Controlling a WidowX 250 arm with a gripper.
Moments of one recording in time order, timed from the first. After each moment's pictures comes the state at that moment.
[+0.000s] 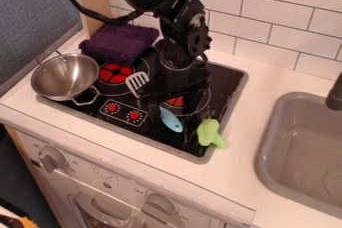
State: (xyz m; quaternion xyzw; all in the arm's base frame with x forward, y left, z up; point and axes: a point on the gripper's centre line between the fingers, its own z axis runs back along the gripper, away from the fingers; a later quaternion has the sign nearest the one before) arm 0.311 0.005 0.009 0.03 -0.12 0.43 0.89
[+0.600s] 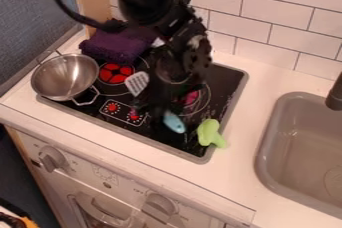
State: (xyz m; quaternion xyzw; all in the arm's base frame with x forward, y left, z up) arm 0.288 0.008 0.010 0.06 -0.15 0.48 0.86
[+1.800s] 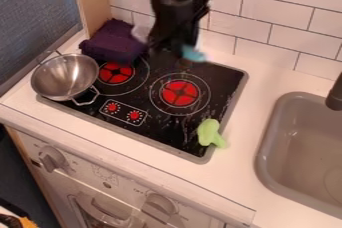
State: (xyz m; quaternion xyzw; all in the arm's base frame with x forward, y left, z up) arm 0.366 0.010 0.093 -0.05 -0.21 0.57 0.79
